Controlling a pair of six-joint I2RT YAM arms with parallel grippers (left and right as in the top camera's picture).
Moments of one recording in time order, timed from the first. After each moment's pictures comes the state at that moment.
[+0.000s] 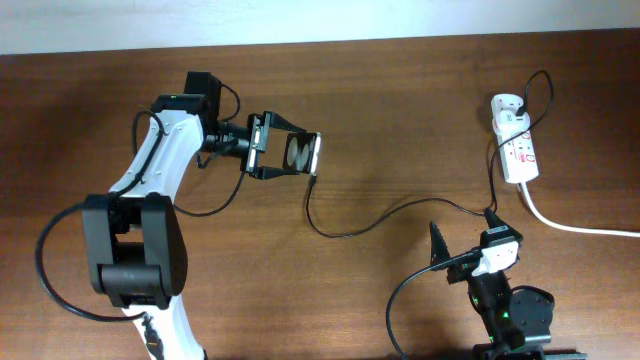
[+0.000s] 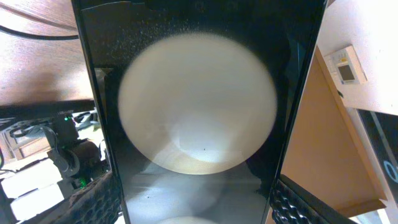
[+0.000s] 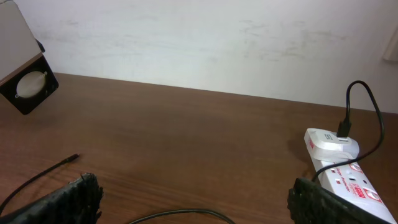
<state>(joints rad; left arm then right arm) -0.09 2.06 1.62 -1.03 1.18 -1.20 0.03 0.02 0.01 -0.06 -0.17 -0.04</state>
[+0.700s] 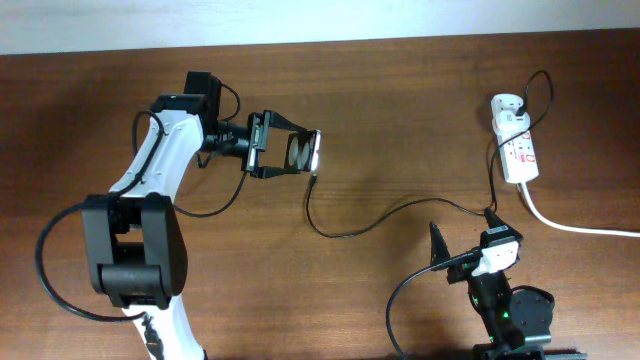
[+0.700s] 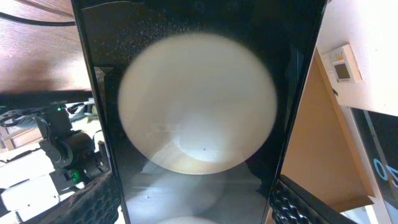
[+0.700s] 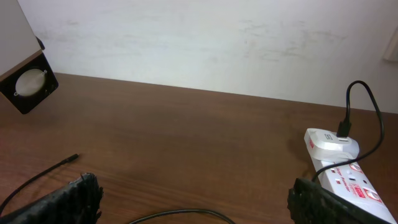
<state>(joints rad) -0.09 2.06 1.62 -1.03 1.21 -1.23 0.03 0.02 0.01 -0.06 -0.17 -0.04</state>
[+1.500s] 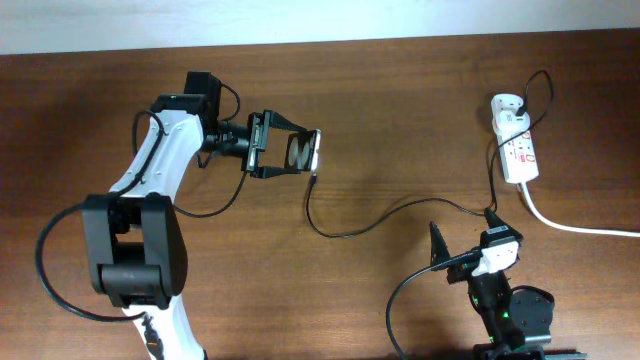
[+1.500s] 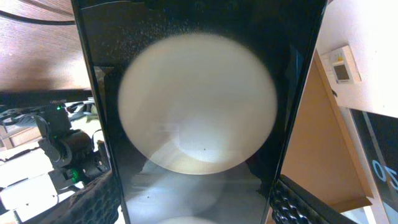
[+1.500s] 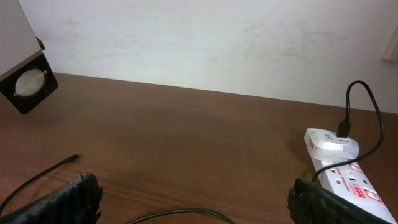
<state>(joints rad) -0.09 2.06 1.62 -1.03 1.21 -1.24 0.03 0.02 0.01 -0.06 -0.17 -0.04</state>
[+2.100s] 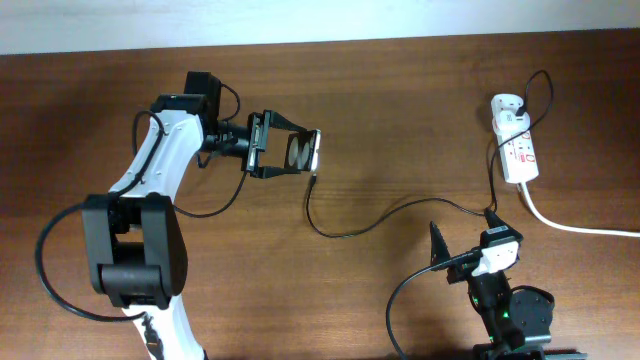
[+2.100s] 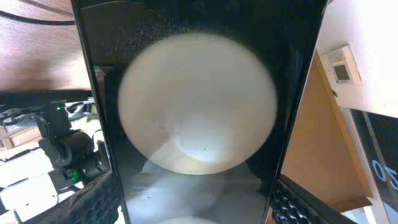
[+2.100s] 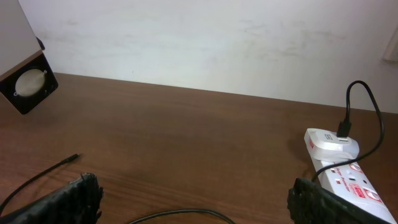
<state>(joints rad) -0.09 2.06 1.62 -1.03 1.21 -1.24 0.03 0.02 0.01 -0.06 -0.17 -0.04</state>
